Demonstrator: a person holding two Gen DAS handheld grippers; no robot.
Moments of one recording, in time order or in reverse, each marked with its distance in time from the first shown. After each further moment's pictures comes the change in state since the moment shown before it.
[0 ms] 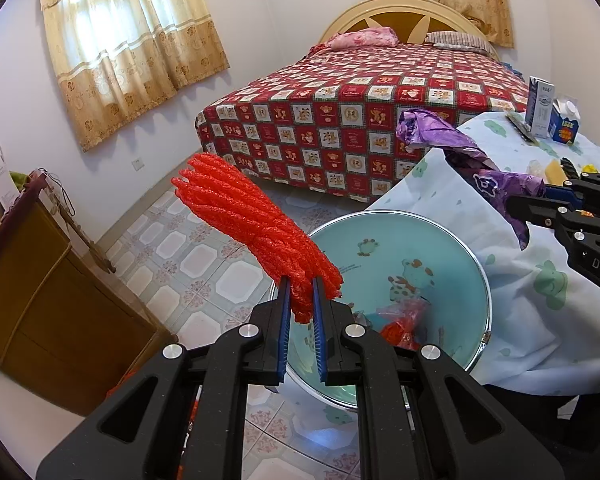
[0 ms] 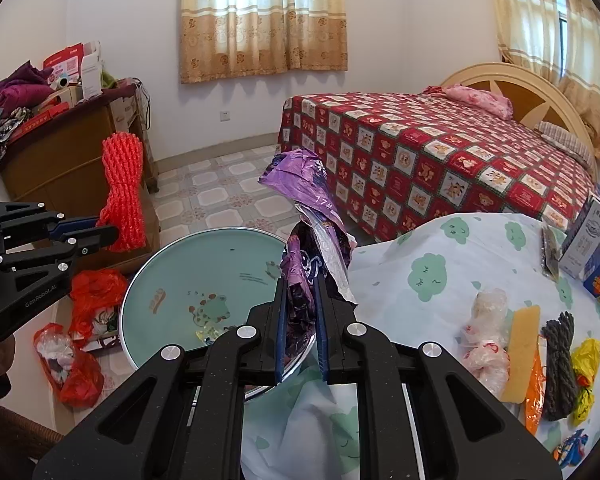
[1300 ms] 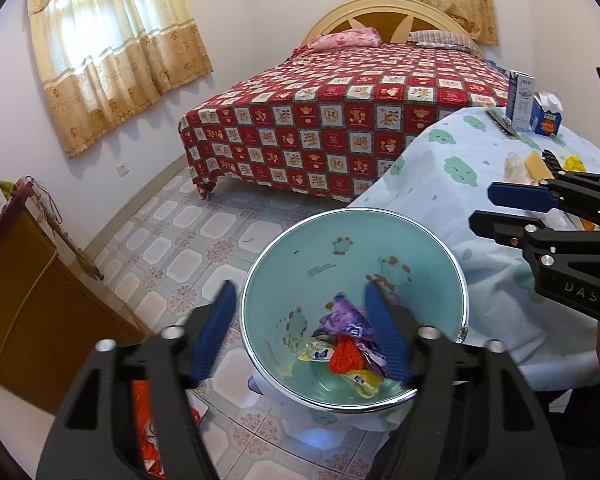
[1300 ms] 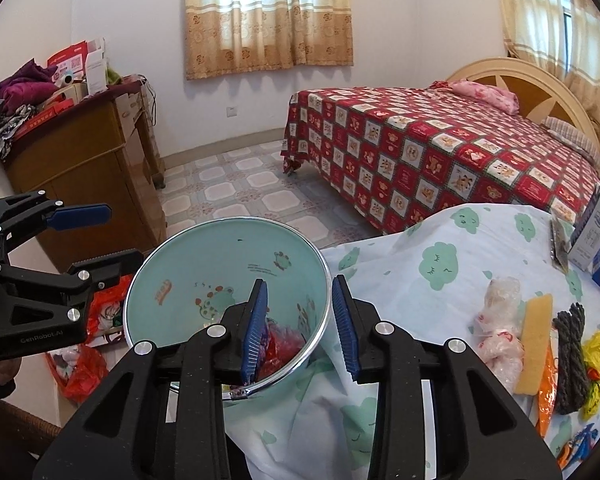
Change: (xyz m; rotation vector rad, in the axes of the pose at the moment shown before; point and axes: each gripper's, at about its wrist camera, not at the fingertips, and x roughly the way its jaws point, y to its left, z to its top) left arm -0.001 -0.021 -0.002 0.025 -0.014 -0.044; right arm 0.002 0.003 -0.009 0.003 0.013 0.023
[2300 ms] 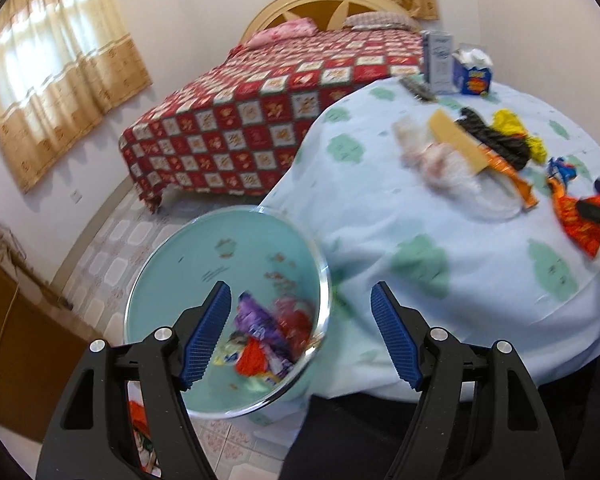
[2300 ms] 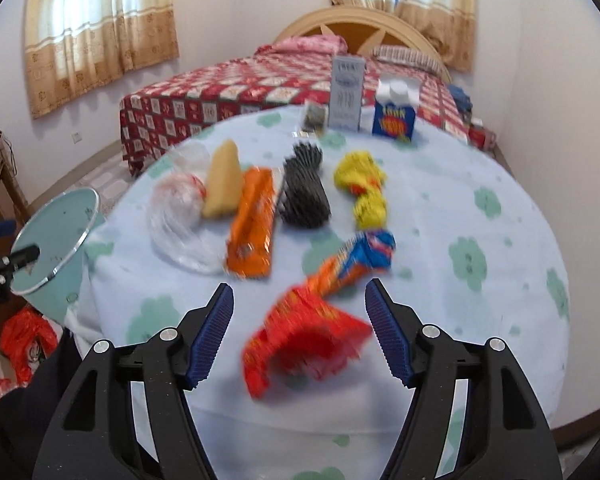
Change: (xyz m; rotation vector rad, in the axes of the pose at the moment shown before) left arm -0.003 -0.118 -0.002 0.151 0.011 -0.149; right arm -0.135 -0.146 -0.143 0.378 0.081 -0.452
